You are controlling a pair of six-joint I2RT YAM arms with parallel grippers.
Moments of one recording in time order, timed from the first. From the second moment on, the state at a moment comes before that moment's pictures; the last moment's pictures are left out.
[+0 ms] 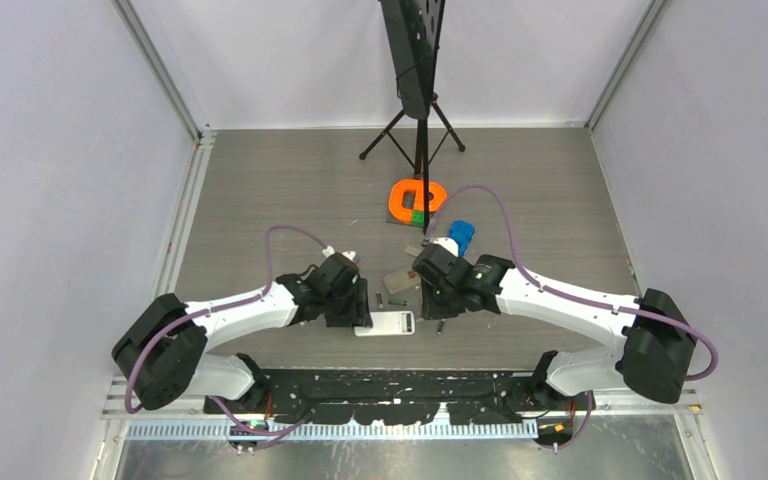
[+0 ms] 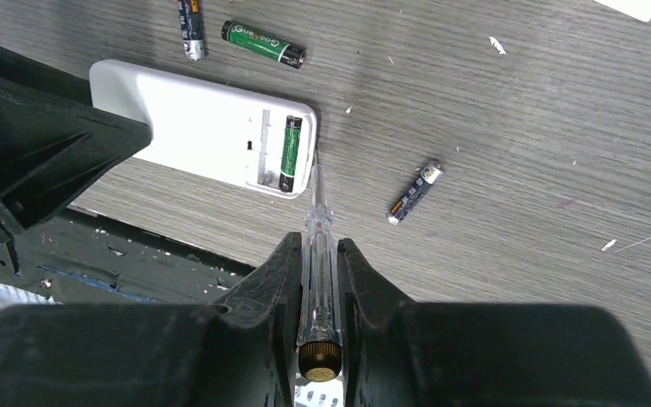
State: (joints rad) left arm -0.82 1.31 0.60 -0.31 0.08 -0.78; right arm 0.97 1.31 0.90 -0.70 0.12 0.80
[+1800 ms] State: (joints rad) left arm -0.82 1.31 0.60 -0.31 0.08 -0.78; right arm 1.03 1.35 0.96 -0.73 0.19 0.82
